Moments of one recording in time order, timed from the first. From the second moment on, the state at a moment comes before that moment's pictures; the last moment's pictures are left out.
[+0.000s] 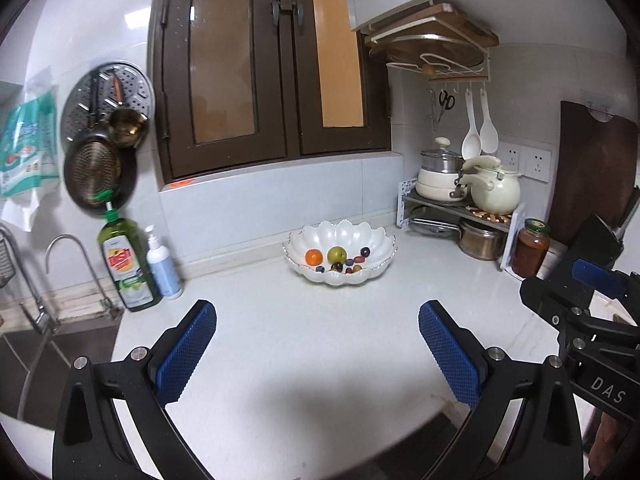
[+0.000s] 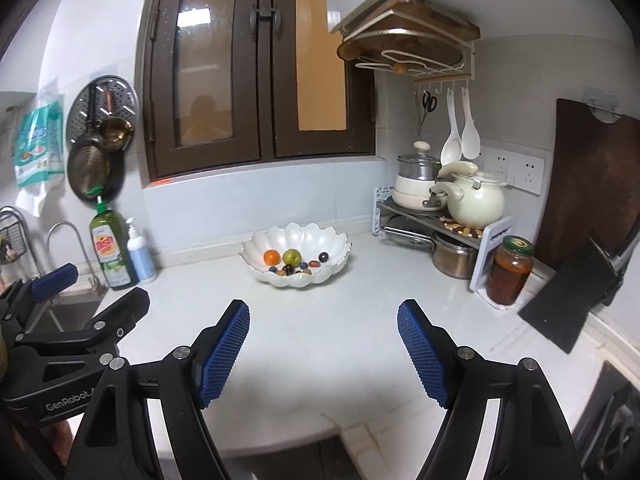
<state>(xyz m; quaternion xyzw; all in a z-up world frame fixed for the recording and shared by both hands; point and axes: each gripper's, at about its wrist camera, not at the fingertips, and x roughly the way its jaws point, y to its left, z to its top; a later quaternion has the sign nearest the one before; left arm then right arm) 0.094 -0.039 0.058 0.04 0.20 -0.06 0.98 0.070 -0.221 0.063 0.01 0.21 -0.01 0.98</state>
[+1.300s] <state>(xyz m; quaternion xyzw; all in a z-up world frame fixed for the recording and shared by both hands) -0.014 -0.009 0.073 0.04 0.18 -0.07 0.98 -0.035 -0.204 0.076 0.01 0.20 -0.02 0.98</state>
